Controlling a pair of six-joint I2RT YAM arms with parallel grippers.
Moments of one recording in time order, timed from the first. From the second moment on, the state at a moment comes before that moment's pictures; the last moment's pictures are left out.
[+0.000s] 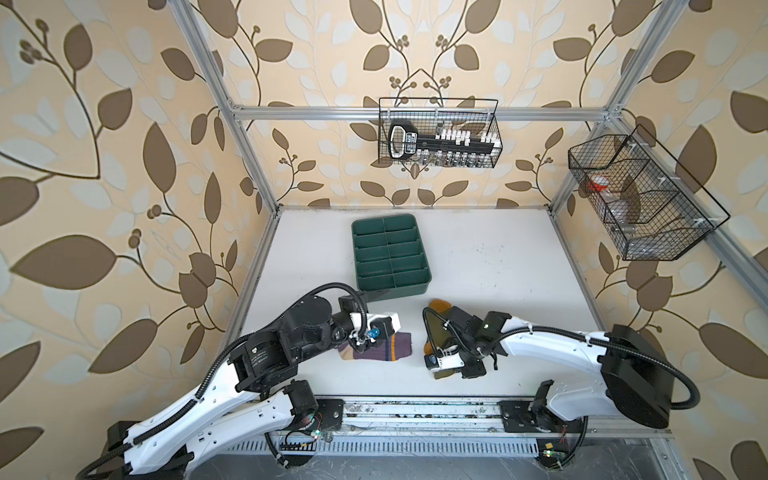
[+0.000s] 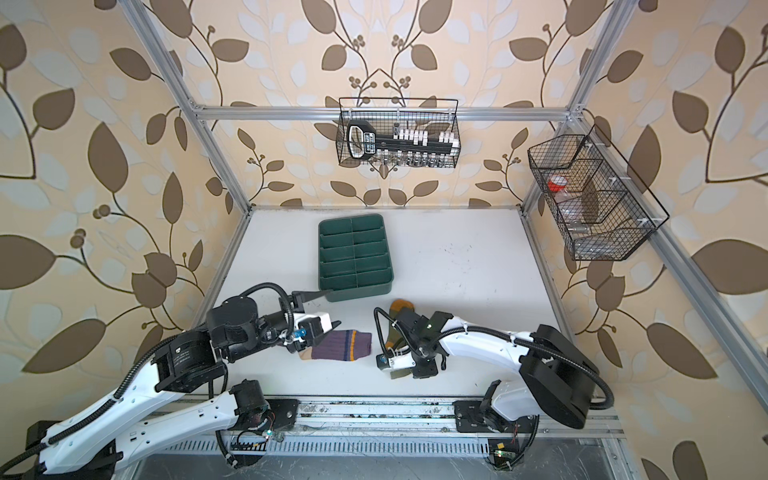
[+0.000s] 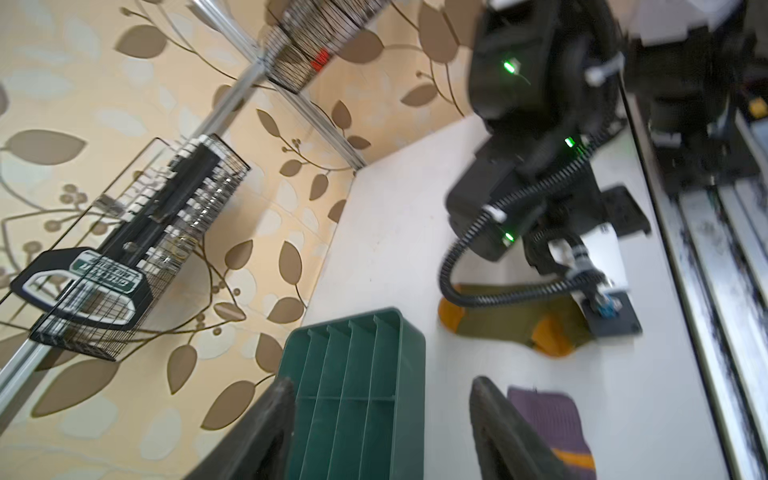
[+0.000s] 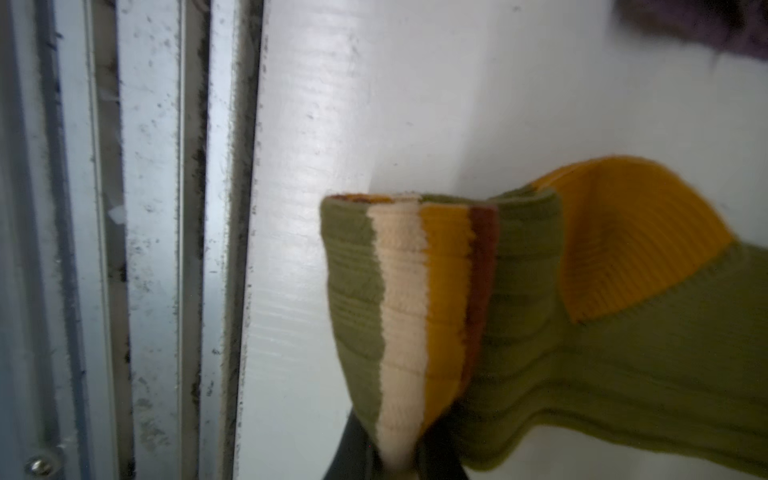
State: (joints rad) left arm -1.00 0.66 0.87 -0.56 -0.02 0.78; right arm 0.87 1.44 0.76 -0.77 -0.18 -0.82
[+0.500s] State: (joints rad) left arm -1.55 1.21 0.58 -0.30 -0.49 0.88; right arm 0.77 1.71 0.94 -0.97 -0.40 -0.81
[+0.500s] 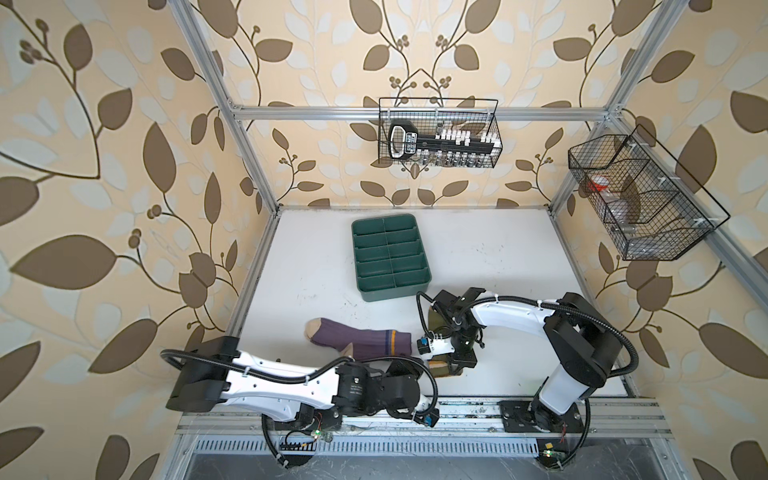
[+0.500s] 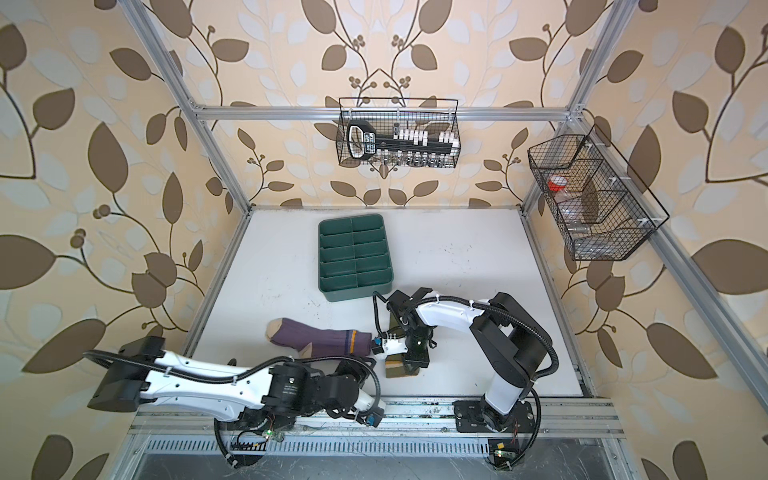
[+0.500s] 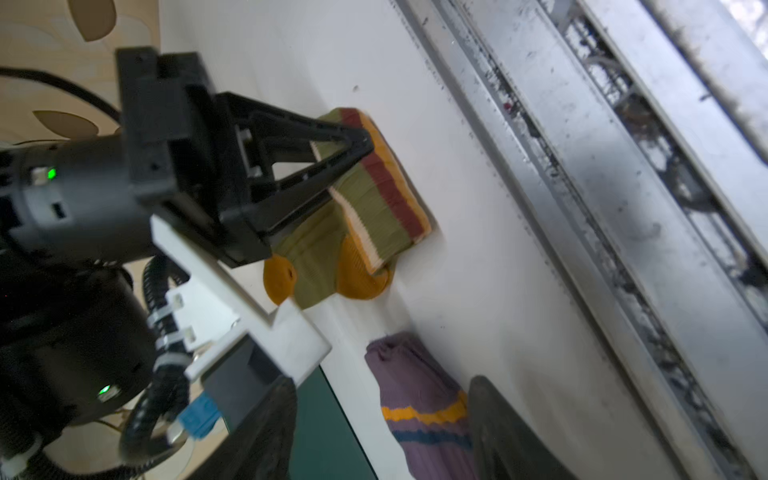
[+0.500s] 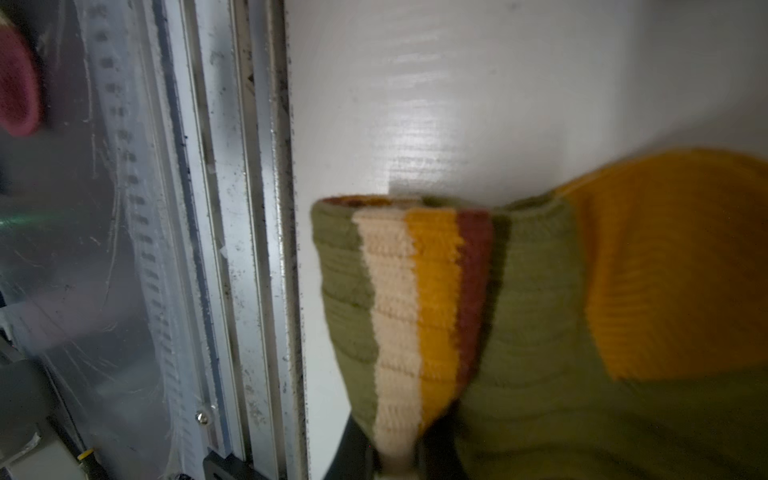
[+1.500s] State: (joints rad) left arm -1.56 1.76 0.73 0.05 -0.70 0.43; right arm 0.76 1.73 0.95 -0.98 -0.44 -0.78
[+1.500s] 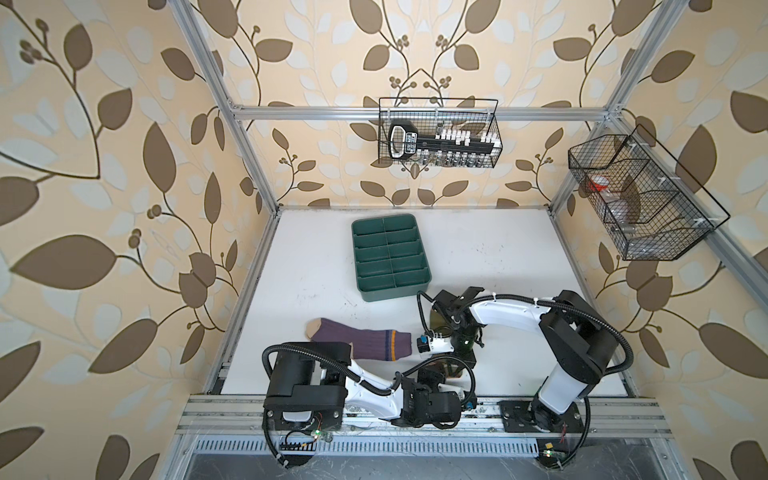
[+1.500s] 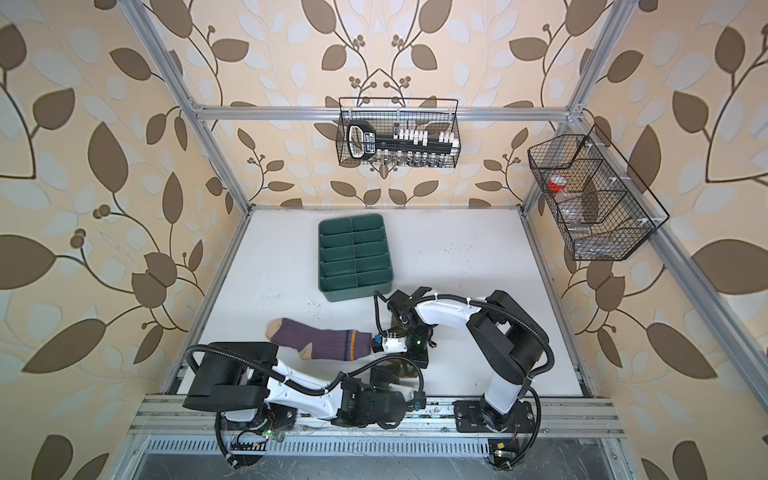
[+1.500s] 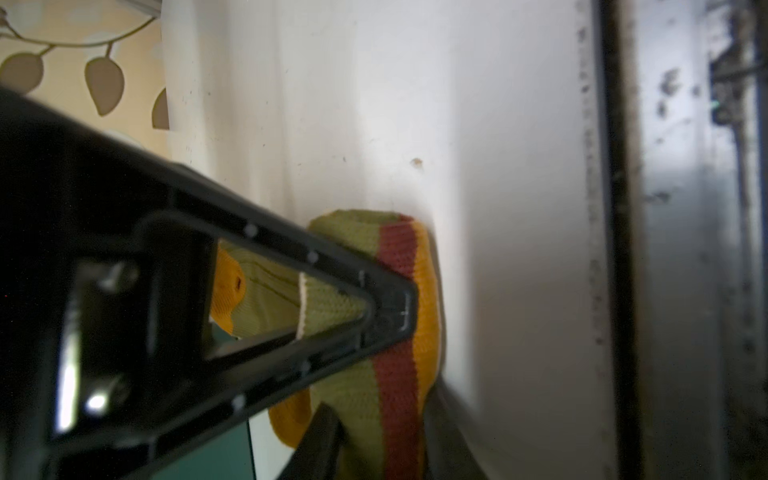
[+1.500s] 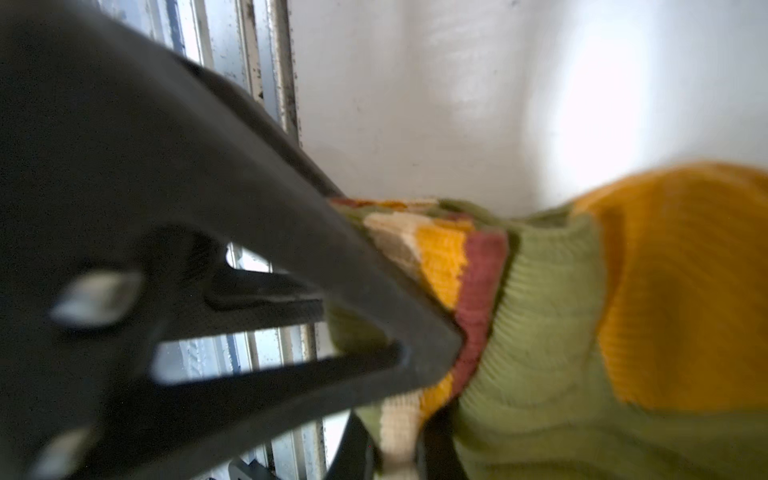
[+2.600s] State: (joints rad) left arm -1.21 1.66 0.87 -0.24 0.05 0.32; right arm 0.49 0.73 0.67 -0.53 0.22 -0.74
